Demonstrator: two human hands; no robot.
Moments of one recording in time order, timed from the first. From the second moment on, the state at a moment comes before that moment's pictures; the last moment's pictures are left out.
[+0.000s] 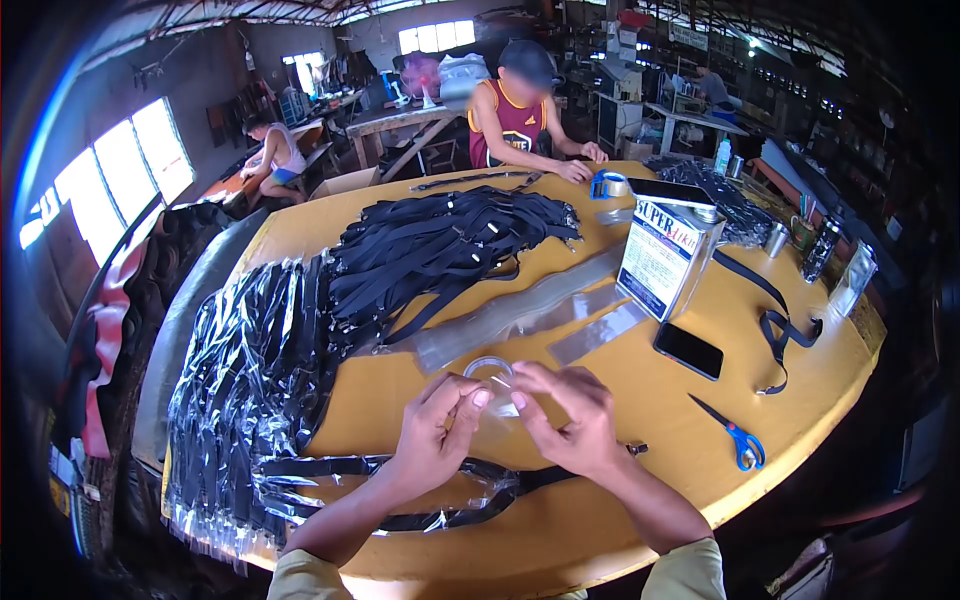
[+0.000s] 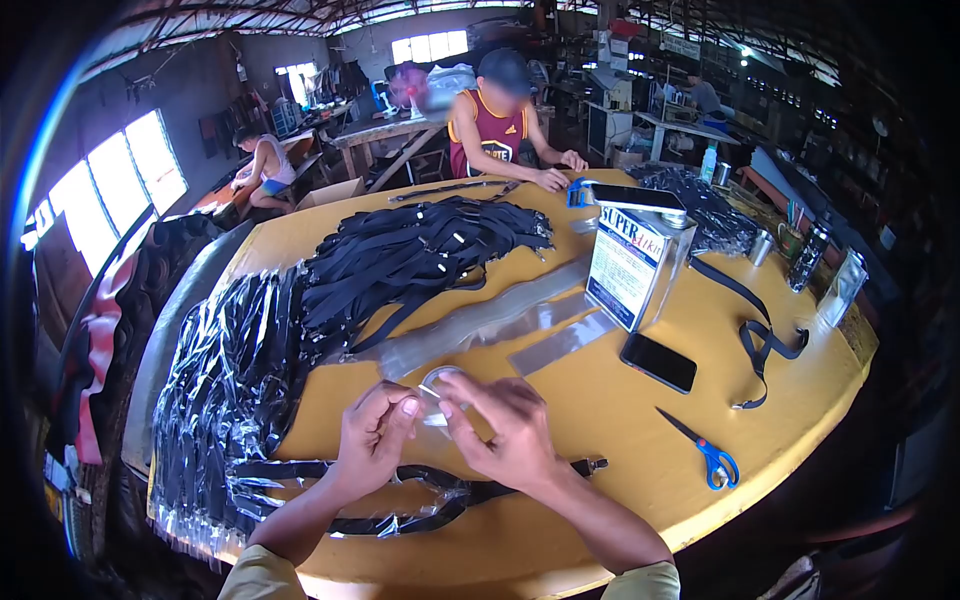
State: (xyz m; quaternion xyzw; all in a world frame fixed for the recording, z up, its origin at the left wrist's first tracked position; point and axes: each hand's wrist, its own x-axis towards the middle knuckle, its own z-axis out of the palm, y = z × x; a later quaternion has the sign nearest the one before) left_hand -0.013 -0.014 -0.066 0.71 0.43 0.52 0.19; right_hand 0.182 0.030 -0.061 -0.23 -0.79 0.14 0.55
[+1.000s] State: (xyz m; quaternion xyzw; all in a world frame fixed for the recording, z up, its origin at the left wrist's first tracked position) left_hand -0.003 -0.022 -0.063 0.78 0.35 0.46 0.26; right_hand 0.269 0.021 -0.036 -0.19 -0.67 0.53 0.48
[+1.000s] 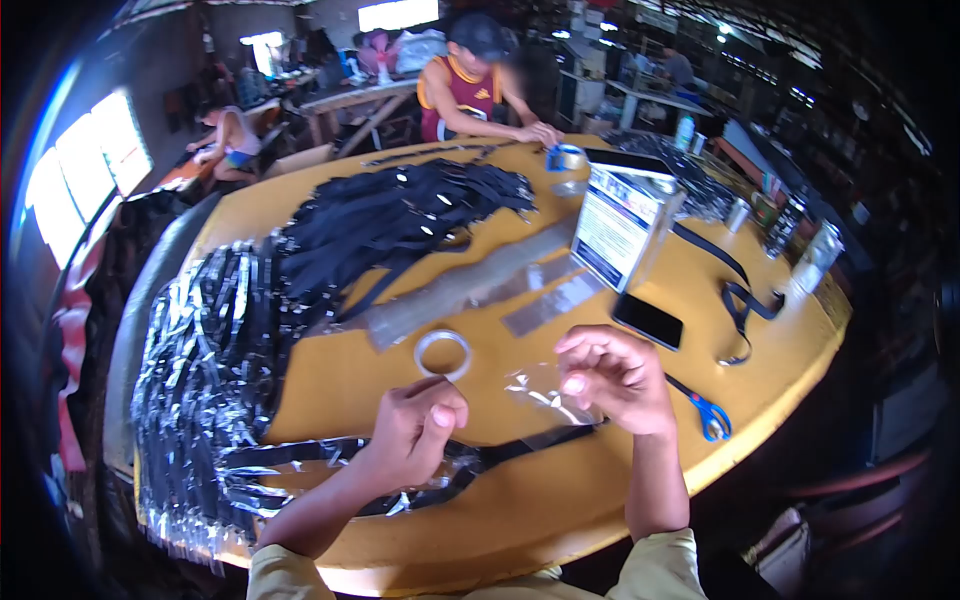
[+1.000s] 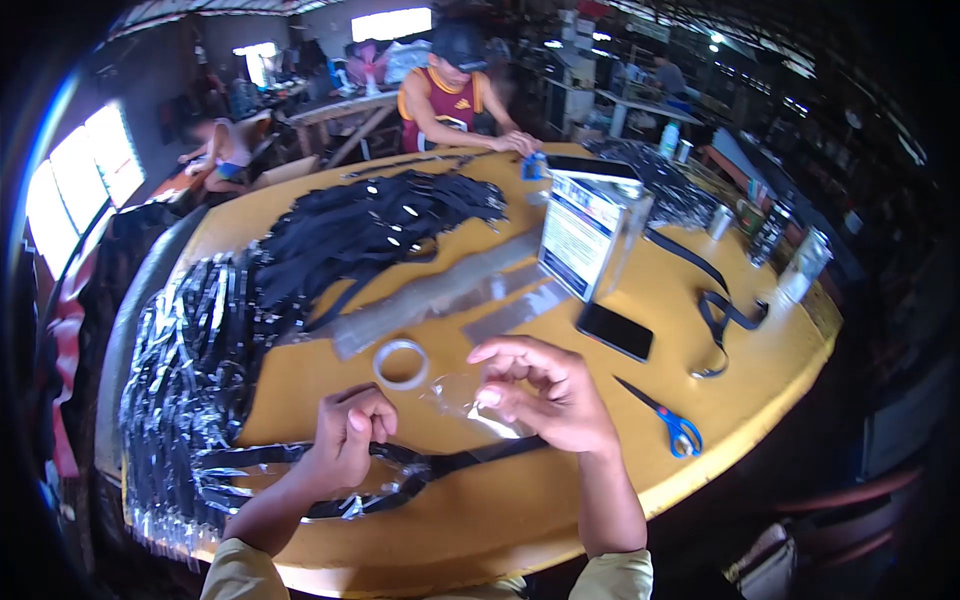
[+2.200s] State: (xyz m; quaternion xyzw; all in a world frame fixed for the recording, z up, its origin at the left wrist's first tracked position) left_hand 0.090 -0.011 -0.081 0.80 0.26 0.36 0.40; right_hand 0.374 -0.023 -0.123 -0.21 -0.47 0.68 0.53
